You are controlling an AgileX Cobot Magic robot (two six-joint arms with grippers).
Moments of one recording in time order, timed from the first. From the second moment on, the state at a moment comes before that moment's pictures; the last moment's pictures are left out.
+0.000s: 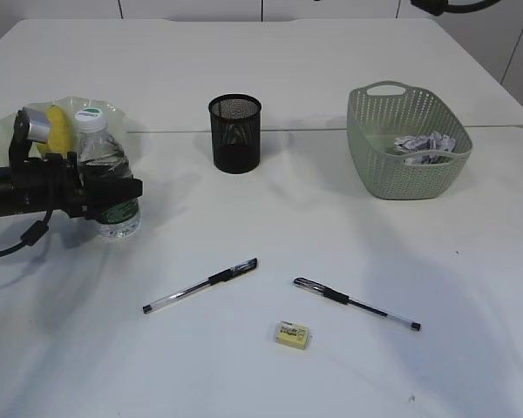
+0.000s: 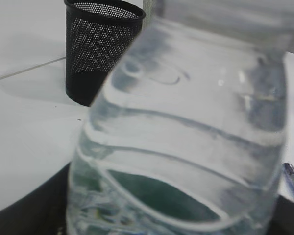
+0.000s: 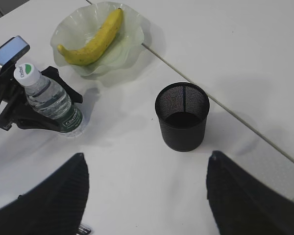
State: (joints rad) left arm 0.17 2.31 -1.22 -1.79 1.15 2.35; right arm 0.08 2.13 -2.34 0.70 1.25 -0.76
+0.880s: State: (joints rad) left arm 0.17 2.29 -1.22 -1.79 1.14 2.23; right arm 0.08 2.13 -2.34 0.70 1.25 -0.76
